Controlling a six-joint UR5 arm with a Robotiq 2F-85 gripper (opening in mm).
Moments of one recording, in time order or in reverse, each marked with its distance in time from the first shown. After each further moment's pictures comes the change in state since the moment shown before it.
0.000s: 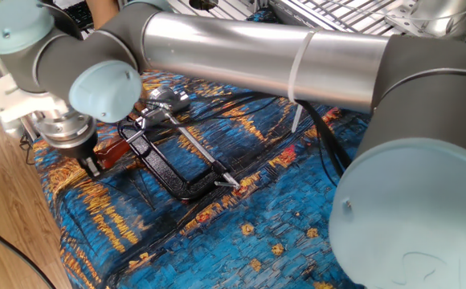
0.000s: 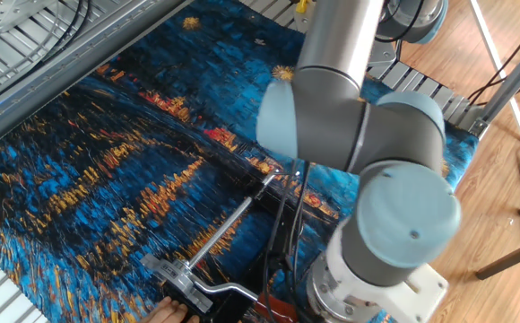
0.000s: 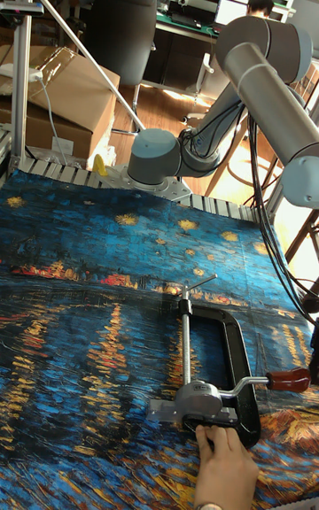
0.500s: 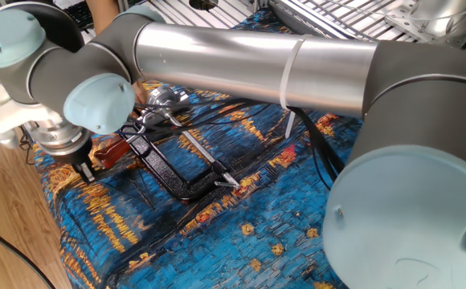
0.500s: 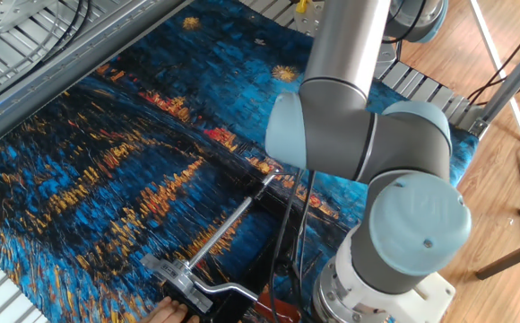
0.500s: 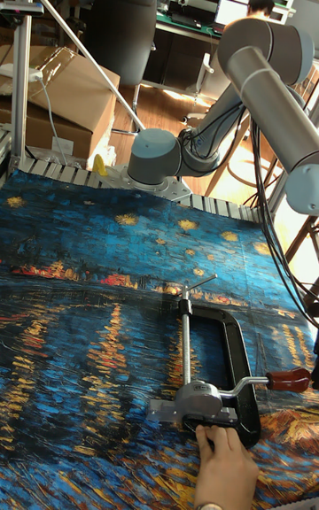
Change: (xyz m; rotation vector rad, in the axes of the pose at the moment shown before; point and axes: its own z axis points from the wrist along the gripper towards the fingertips) arm -0.004 -0.005 0.007 0.027 0.008 -0.023
